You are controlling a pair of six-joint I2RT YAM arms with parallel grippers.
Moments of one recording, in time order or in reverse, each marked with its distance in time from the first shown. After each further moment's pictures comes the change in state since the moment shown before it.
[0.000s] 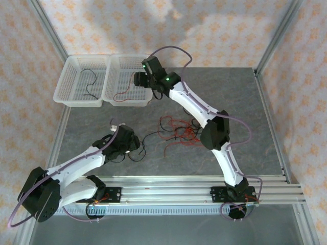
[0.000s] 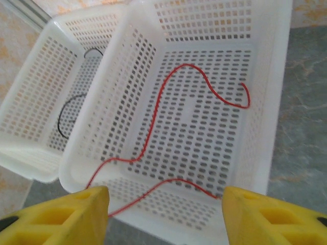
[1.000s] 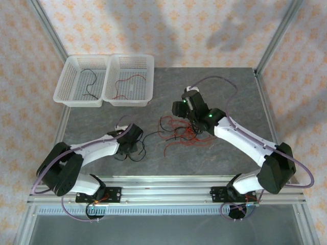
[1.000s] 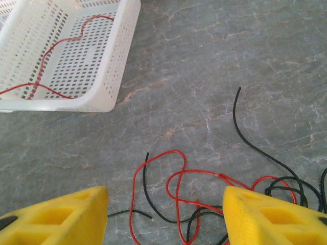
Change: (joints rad) left arm -0.011 0.317 0.125 -0.119 -0.153 0.010; right arm -0.043 -0.867 -1.200 0.281 0.151 0.006
